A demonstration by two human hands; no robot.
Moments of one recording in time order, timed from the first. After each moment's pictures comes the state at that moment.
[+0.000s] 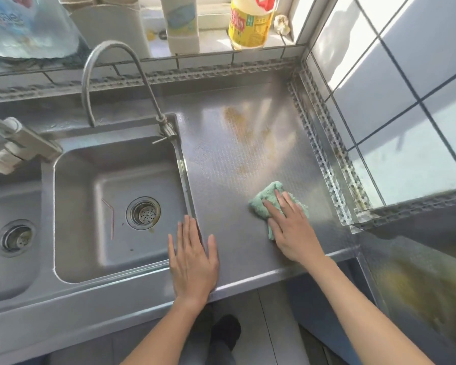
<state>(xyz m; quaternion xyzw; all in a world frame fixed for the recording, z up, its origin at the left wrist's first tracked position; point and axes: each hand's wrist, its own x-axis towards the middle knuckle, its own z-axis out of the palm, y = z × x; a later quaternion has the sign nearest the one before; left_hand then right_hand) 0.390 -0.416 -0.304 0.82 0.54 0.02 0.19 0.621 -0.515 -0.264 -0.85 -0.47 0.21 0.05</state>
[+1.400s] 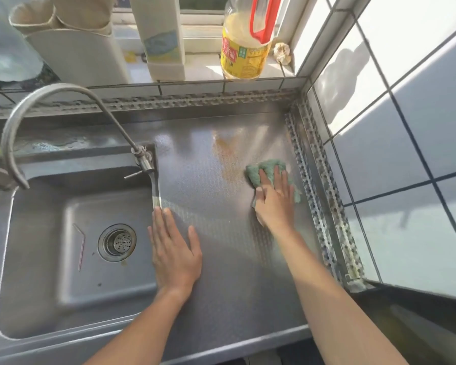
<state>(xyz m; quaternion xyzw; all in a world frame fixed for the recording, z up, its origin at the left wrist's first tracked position) 0.498 -0.333 -0.310 0.78 0.60 0.08 0.17 0.736 -0.365 -0.266 -0.91 -0.36 0.19 0.09</state>
